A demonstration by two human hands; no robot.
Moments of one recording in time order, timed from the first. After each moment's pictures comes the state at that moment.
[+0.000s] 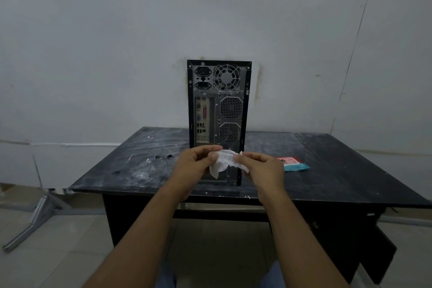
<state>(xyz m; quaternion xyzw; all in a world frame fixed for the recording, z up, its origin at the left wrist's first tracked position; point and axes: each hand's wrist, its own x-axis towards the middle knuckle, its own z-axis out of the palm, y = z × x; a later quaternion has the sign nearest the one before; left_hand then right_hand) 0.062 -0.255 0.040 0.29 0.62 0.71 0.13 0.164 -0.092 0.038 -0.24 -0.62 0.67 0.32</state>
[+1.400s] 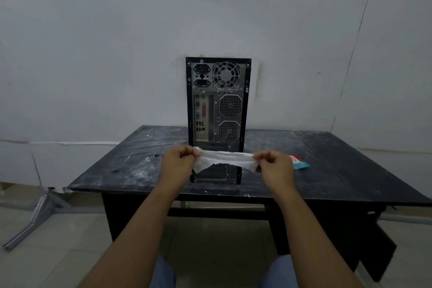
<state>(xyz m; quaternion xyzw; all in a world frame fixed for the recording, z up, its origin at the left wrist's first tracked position) 0.044 -0.269 0.032 0.17 0.72 0.67 -0.02 0.162 -0.050 0.024 -0.23 -0.72 0.54 0.37</state>
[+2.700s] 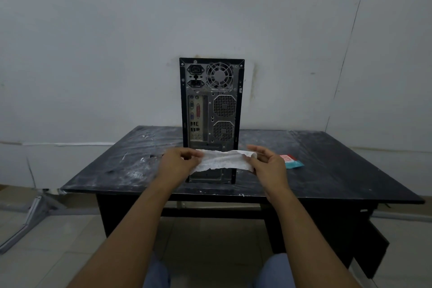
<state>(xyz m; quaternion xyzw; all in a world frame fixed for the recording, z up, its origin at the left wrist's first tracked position) 0.036 -0.265 0.033 0.25 0.79 0.56 -0.02 0.164 -0.047 0.020 -0.15 -0.65 0.66 0.34</state>
